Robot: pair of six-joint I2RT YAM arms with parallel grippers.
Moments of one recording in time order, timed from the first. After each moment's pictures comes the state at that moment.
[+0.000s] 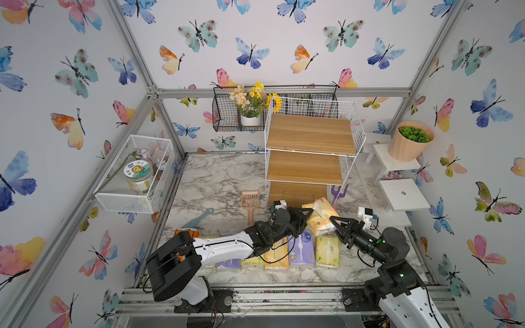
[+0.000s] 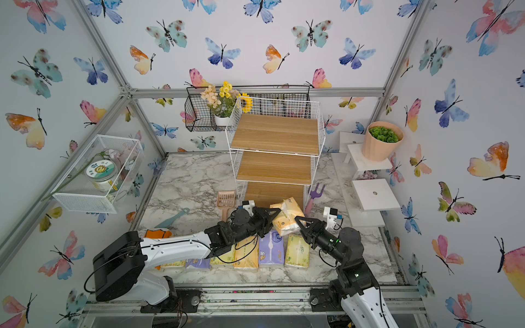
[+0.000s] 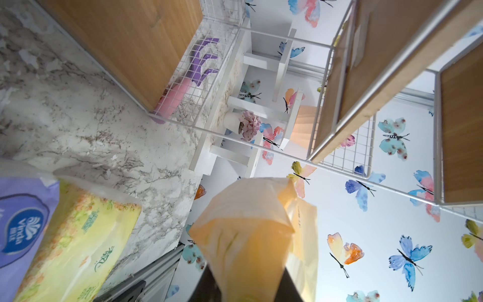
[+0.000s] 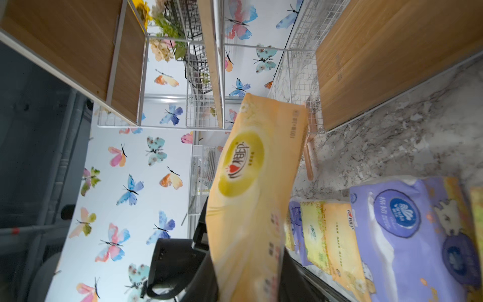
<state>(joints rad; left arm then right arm) -1.07 1.50 0.81 0.48 -0.09 -1.80 0.34 0.37 0.35 -0.13 -0.52 1.45</state>
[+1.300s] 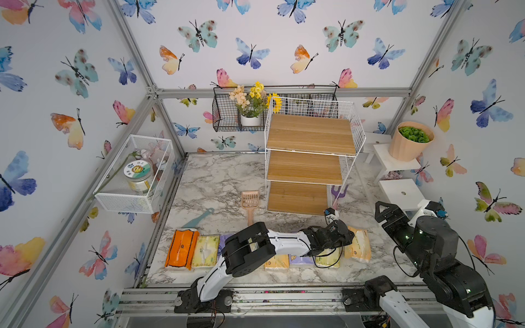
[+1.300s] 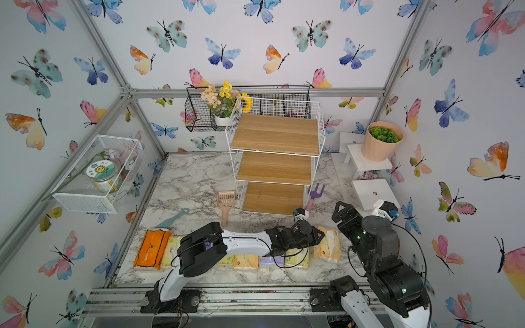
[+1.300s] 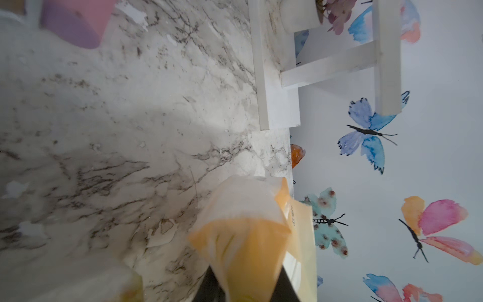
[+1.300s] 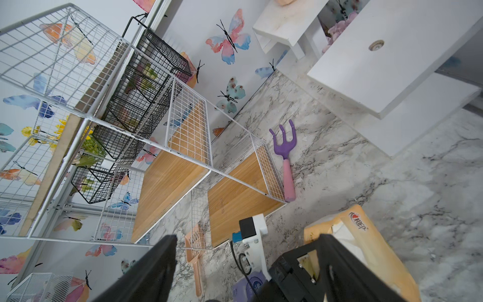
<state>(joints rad) -1.26 2.19 1.48 0.22 -0.06 -1.27 0.34 0.52 1.06 -0.99 0.26 0.94</state>
